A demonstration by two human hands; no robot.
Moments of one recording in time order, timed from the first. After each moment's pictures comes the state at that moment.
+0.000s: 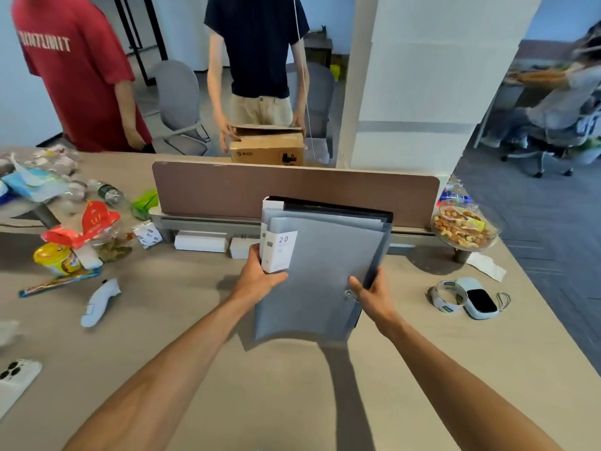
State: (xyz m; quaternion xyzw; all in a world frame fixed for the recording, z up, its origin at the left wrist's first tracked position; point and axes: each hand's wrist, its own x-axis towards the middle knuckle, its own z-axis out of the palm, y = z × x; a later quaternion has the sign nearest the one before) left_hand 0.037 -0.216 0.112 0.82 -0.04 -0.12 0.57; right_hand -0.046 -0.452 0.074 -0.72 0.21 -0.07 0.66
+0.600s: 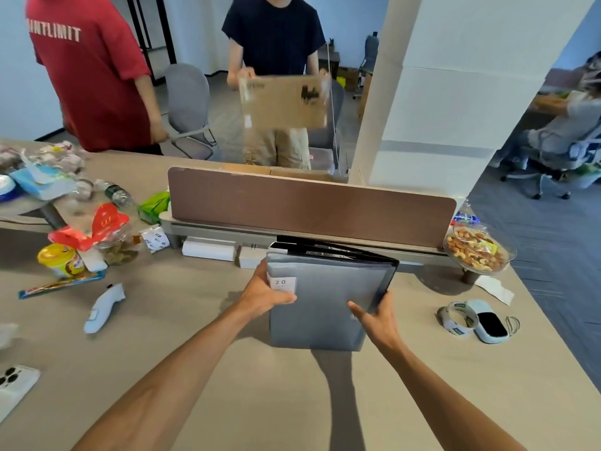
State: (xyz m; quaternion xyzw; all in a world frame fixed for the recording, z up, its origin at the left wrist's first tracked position) left_hand 0.069 -0.184 0.082 0.81 -0.04 -0.18 0.55; right_hand -0.039 -0.426 0.064 -0.78 0.21 -0.11 0.58
